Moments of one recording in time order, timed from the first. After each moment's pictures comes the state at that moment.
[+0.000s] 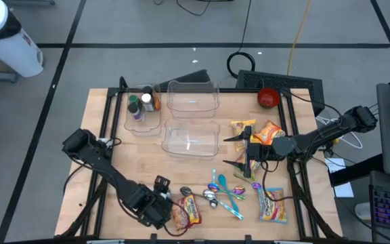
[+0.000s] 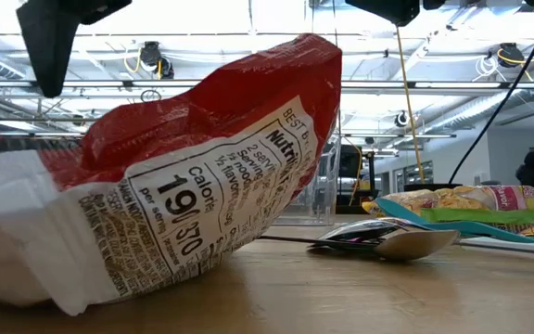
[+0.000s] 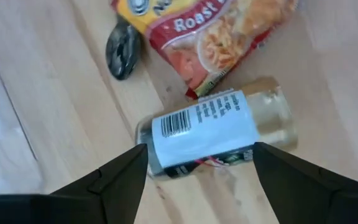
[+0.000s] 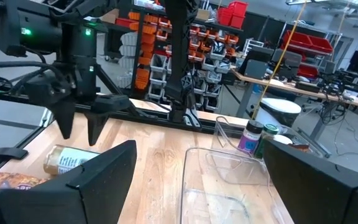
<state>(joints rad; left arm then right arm) -0.69 1.84 1.45 -1.04 -0.19 -0.22 0.35 1.04 0.59 0.44 0.39 -0.17</state>
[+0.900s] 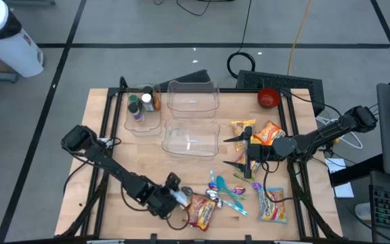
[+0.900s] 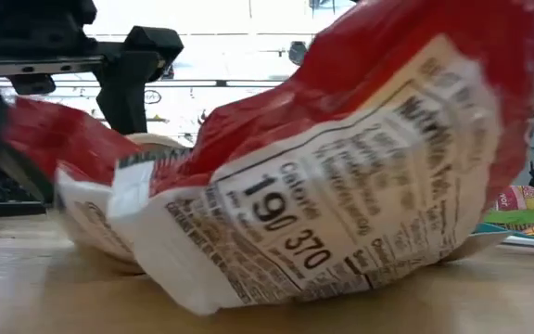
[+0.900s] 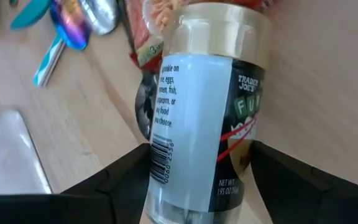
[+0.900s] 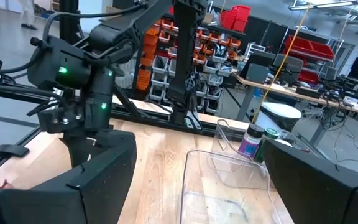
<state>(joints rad) -0.61 1.83 1.10 -0.54 -0.27 0.12 0.35 1.04 0.59 0.45 0.39 -0.20</state>
